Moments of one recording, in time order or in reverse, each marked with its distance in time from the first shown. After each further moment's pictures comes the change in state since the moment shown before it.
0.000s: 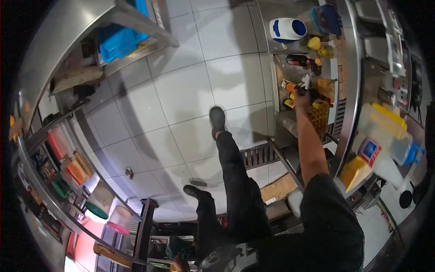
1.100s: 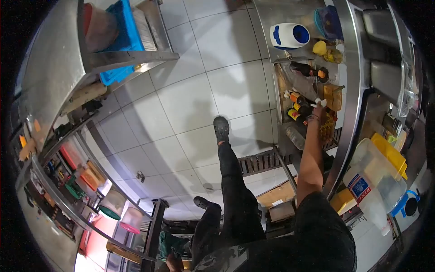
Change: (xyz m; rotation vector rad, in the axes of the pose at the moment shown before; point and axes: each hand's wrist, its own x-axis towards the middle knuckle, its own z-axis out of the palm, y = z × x) left_hand -0.048 0.169 0.038 -0.363 0.260 -0.159; right_hand 0.085 0.027 -0.042 0.209 0.015 0.595
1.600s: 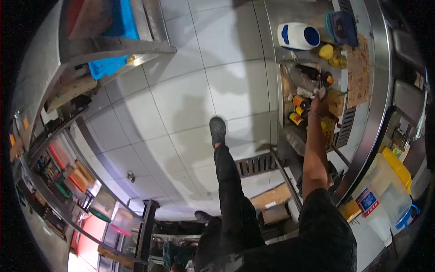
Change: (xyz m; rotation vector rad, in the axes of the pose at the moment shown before) left_hand 0.027 -0.035 0.033 0.054 -0.009 -0.137; right_hand -0.048 -0.049 0.040 -0.257 0.276 -0.478
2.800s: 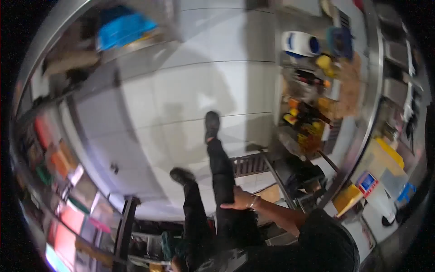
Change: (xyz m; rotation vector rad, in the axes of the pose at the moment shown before) left_hand 0.050 -0.017 0.053 -0.034 -0.248 0.056; right_hand -0.428 0.110 -0.182 -0.475 -1.749 -0.861
